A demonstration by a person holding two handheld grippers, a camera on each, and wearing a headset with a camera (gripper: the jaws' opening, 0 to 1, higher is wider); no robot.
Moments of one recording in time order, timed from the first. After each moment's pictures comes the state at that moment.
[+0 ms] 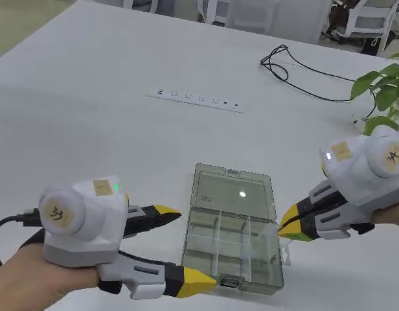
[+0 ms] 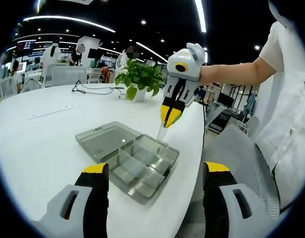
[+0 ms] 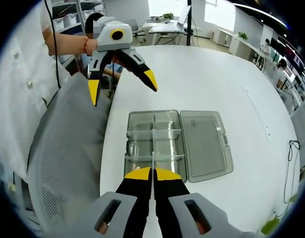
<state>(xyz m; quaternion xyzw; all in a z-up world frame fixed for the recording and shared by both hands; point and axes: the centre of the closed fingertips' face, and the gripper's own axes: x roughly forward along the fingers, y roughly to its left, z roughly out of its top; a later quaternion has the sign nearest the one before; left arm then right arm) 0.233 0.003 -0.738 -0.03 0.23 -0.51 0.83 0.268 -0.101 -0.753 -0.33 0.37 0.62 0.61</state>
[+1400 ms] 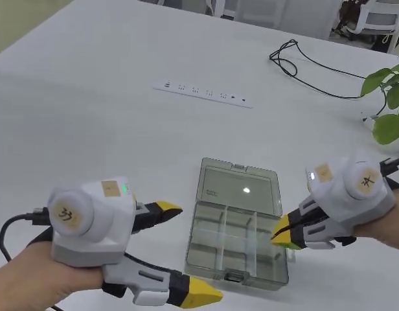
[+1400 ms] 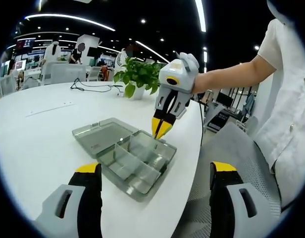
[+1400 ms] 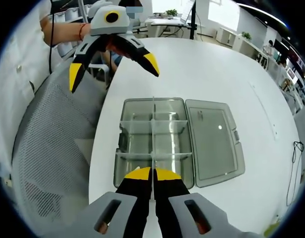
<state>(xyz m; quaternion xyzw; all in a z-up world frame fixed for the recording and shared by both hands) 0.225 0.000 -0.745 -0.03 0.23 -0.52 0.82 0.269 -0.100 -0.793 -0.34 0.36 0.62 0.60</state>
